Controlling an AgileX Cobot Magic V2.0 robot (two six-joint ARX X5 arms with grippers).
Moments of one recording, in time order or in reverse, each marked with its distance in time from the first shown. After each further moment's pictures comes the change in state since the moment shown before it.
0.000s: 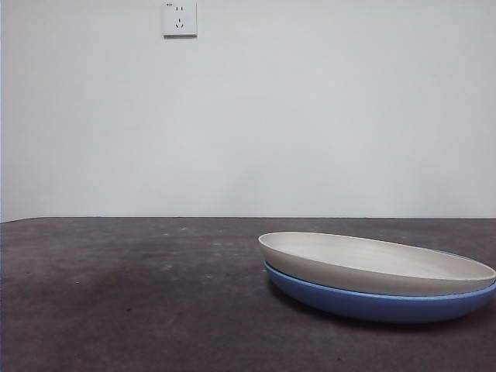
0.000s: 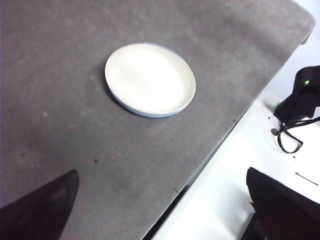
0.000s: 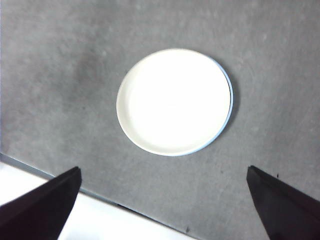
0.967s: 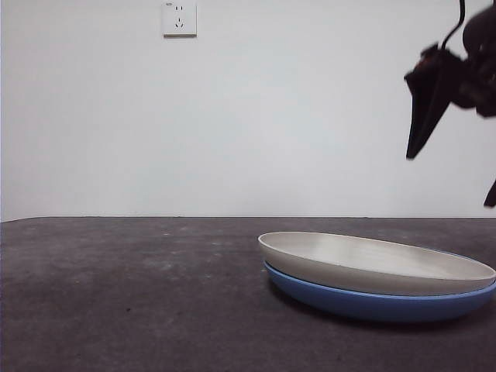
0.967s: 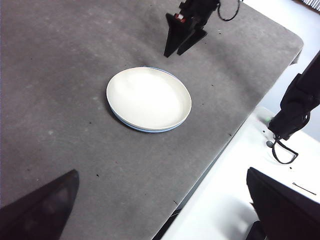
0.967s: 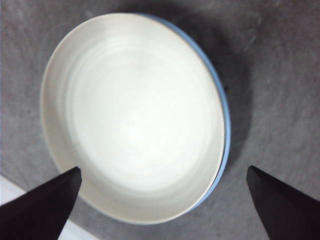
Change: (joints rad) left arm 0.000 -0.082 -0.002 0.016 0.000 -0.003; right arm -0.181 0.833 -0.004 0.254 -0.237 -0.182
